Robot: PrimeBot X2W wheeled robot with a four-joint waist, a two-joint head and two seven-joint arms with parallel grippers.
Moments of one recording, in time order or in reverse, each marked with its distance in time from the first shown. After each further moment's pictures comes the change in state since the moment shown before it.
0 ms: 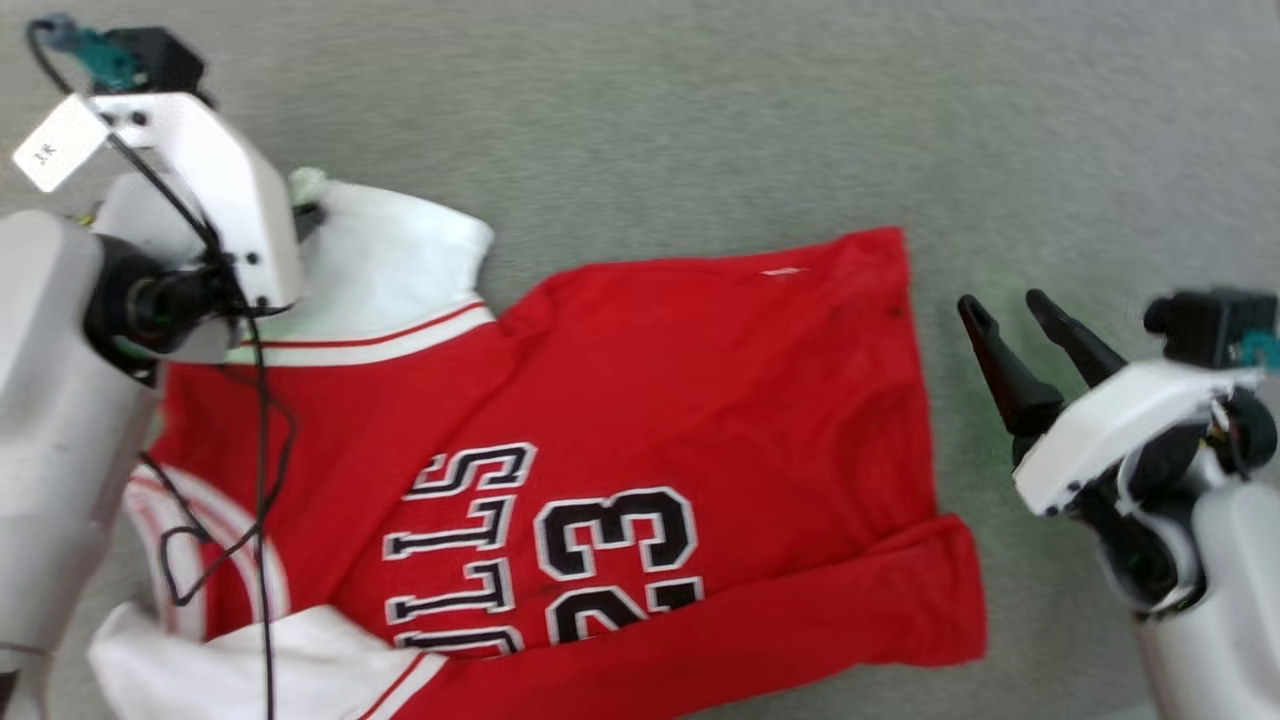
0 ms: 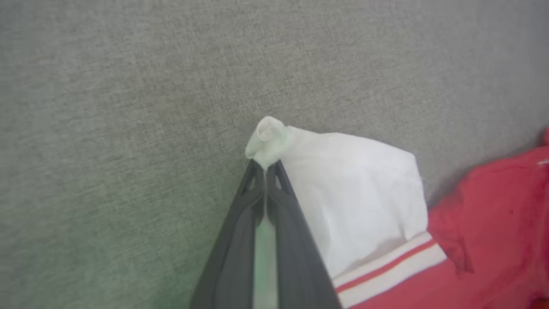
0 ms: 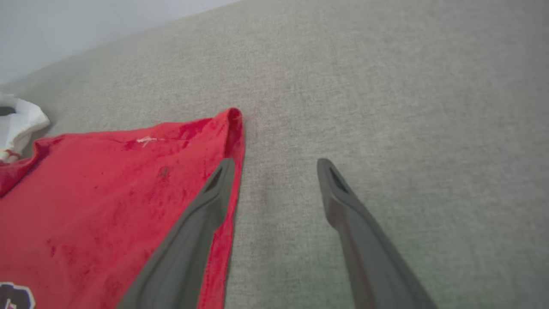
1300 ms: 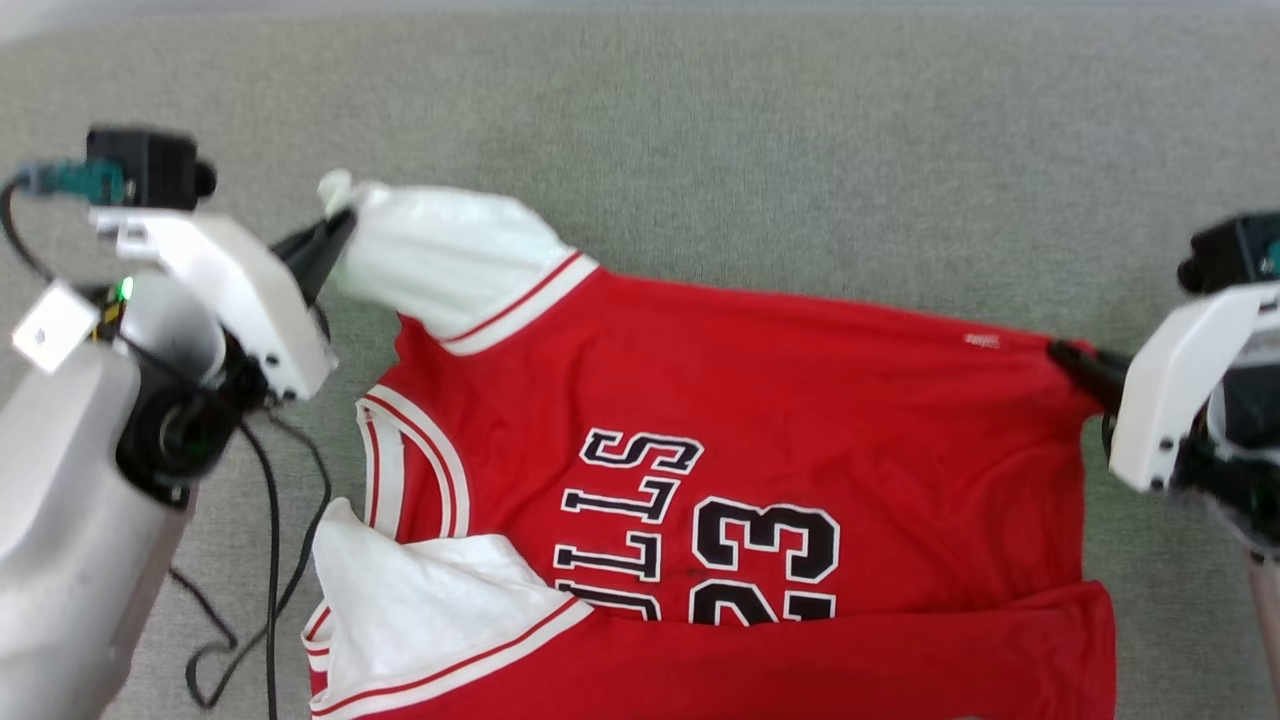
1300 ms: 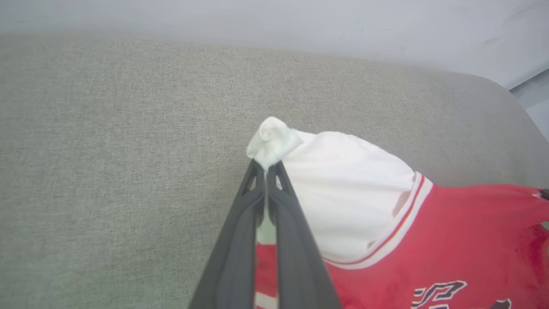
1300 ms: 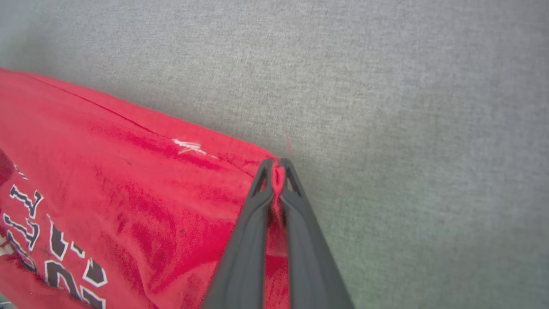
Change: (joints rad) left arm 0.215 -0.004 0.078 -0.179 -0.007 -0.043 -0.376; right arm -0.128 -0.170 -0.013 0.021 0.091 0.000 0.586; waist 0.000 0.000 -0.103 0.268
